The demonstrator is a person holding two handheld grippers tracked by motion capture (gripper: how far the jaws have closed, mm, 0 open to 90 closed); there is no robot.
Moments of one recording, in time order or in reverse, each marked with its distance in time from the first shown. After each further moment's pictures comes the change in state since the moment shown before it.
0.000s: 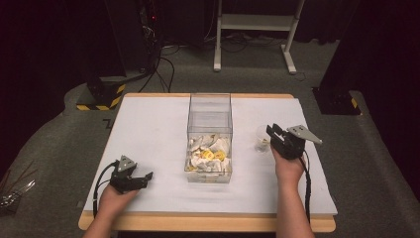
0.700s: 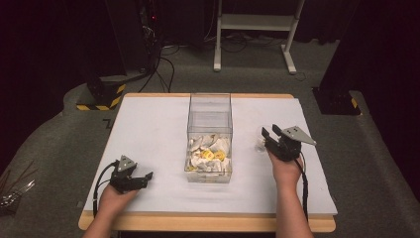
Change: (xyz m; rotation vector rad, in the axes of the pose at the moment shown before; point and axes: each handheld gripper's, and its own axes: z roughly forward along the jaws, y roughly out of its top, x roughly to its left) left arm 0.000 0.000 0.000 0.003 -0.001 -0.001; right arm 0.016 0.002 -0.003 0.018 -0.029 -0.077
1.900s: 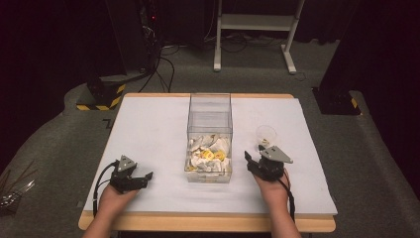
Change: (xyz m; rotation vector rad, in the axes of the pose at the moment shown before) left arm 0.000 0.000 0.000 0.000 0.000 0.000; right arm 0.054 -0.048 -0.011 0.148 0.035 -0.101
